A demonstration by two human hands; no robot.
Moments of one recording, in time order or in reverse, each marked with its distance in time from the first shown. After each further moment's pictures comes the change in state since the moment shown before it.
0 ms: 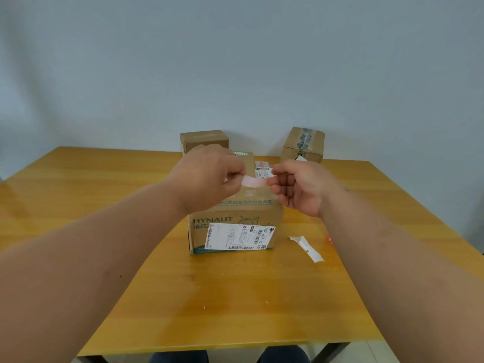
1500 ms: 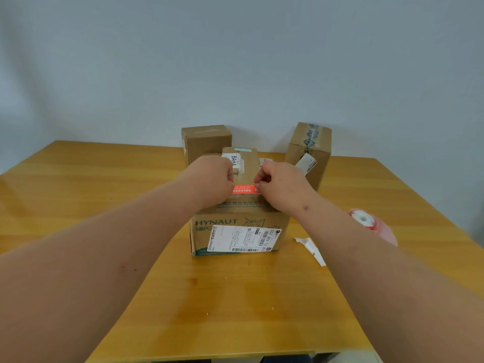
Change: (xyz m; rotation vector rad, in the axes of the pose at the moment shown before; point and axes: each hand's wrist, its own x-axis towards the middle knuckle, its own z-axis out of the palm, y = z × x) left_hand 0.018 -0.014 0.024 -0.014 -0.342 -0.544; right_hand 0.024 0.013 0.036 -1.117 0.140 -0.492
